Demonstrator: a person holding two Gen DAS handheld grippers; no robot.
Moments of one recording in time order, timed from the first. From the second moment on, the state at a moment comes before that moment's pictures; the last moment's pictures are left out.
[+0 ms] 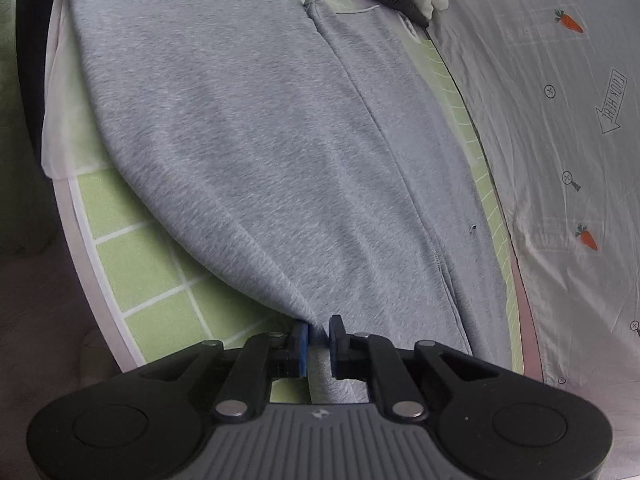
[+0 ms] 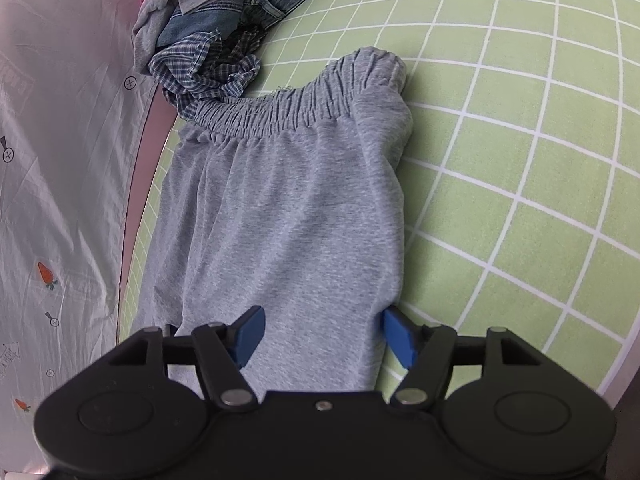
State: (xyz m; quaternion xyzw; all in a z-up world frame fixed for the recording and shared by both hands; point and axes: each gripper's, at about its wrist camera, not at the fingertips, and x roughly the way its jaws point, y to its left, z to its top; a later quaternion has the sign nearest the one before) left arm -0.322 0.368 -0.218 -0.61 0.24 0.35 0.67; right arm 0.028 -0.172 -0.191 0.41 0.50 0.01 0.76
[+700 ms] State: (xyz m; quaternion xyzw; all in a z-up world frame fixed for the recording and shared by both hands) left arm -0.359 0.389 -0.224 -0.64 0.20 0.40 0.62; right arm 0.039 -0.169 -0.191 0.42 0.50 0.01 0.76
